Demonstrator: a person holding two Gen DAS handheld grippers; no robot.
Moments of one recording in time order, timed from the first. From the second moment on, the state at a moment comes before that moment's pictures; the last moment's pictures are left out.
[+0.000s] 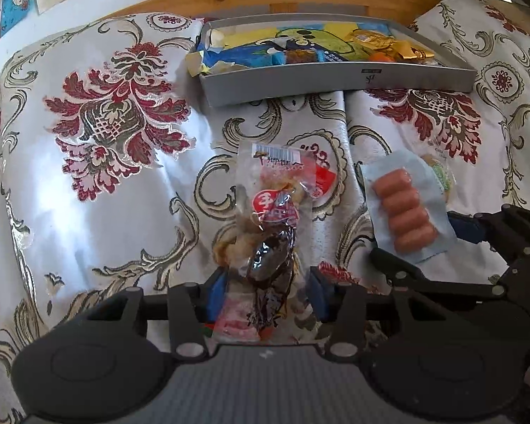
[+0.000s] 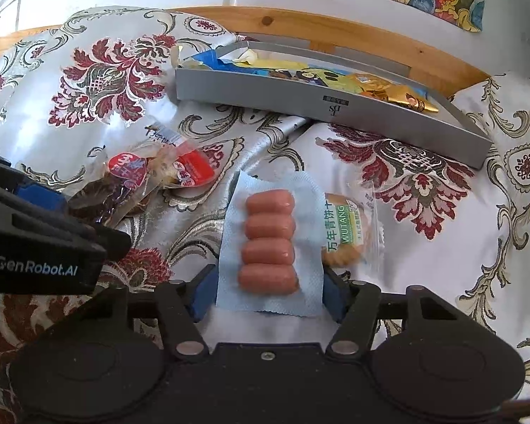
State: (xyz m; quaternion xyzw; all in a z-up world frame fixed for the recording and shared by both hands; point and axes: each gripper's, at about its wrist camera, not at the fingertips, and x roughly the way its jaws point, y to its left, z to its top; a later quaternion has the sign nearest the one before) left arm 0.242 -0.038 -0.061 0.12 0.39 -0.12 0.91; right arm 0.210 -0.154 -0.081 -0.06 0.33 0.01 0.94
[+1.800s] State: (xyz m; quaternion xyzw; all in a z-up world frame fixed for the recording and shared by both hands) left arm 0.217 -0.053 -0.034 0.15 0.29 -0.06 0.94; right arm 0.195 -0.134 -0.086 -0.30 0.24 -0.02 0.92
